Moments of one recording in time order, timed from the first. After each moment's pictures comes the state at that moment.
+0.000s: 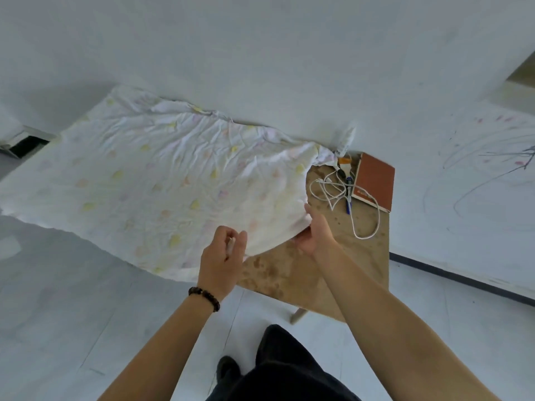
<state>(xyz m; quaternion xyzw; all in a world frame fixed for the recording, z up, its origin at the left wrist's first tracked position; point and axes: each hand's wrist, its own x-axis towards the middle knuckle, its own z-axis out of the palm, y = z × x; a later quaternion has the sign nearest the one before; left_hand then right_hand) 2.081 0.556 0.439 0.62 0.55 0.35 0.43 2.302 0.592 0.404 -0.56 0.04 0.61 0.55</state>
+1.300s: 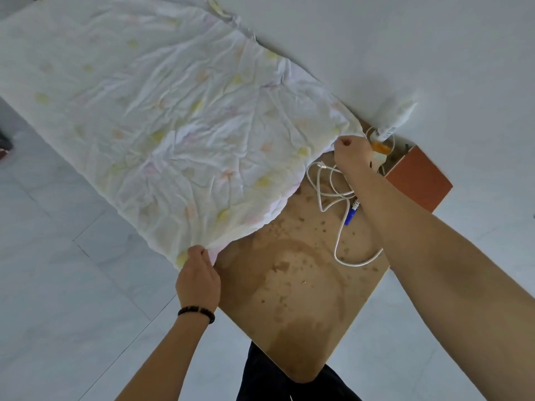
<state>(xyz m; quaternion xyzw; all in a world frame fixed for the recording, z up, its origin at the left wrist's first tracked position) 2.250 0.518 0.280 0.44 0.85 0.17 0.22 2.503 0.783 0.349 -0.81 -0.45 0.33 0.18</state>
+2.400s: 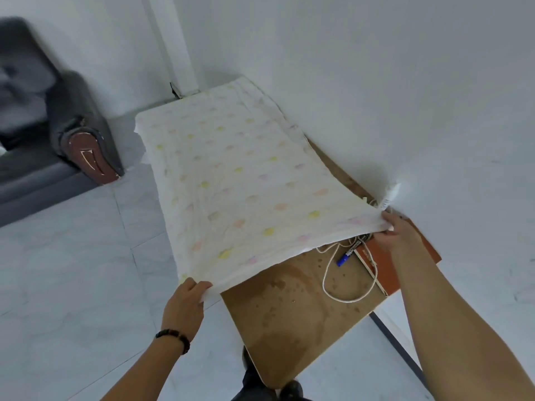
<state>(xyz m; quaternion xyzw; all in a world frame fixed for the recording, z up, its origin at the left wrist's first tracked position) 2.266 0.400 0.373 0.51 0.84 0.16 0.12 2.614 0.693 0.438 -0.50 0.08 0.71 0.49</state>
